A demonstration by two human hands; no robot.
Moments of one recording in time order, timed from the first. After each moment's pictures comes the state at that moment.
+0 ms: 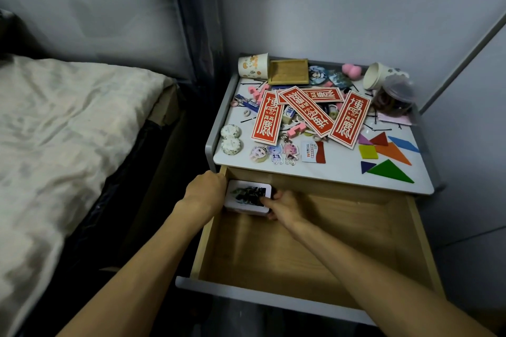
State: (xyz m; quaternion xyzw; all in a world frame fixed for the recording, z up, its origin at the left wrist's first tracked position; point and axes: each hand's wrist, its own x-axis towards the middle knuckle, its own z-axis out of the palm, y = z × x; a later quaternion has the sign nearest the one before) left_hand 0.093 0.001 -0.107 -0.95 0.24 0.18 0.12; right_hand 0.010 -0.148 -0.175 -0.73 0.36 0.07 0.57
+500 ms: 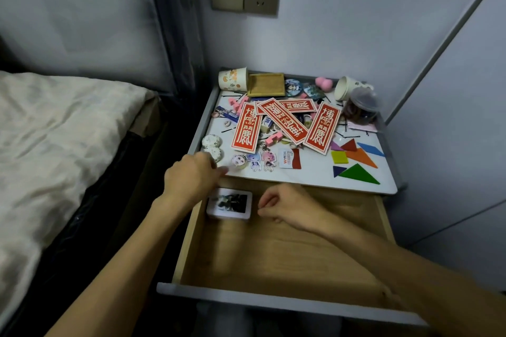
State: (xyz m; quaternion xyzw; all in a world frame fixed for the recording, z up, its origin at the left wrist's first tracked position) left_hand 0.086 -0.006 -0.047 -0.96 0.17 0.10 -0.18; right_hand -0.035 -0.179 -0.070 -0.88 0.16 0.15 0.42
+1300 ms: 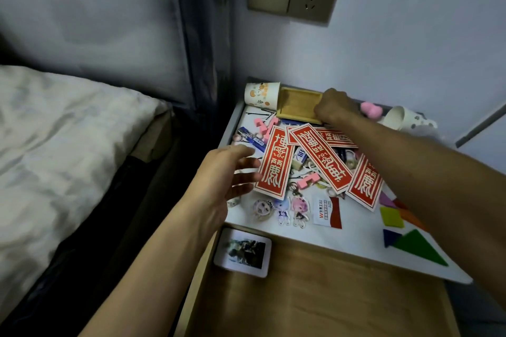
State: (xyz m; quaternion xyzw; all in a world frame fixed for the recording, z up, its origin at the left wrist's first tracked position) left_hand 0.145 -0.056 -0.013 -0.61 -0.07 0.29 -0.73; right_hand 0.245 -0.334 -0.037 -0.93 0.34 -0.01 0.10
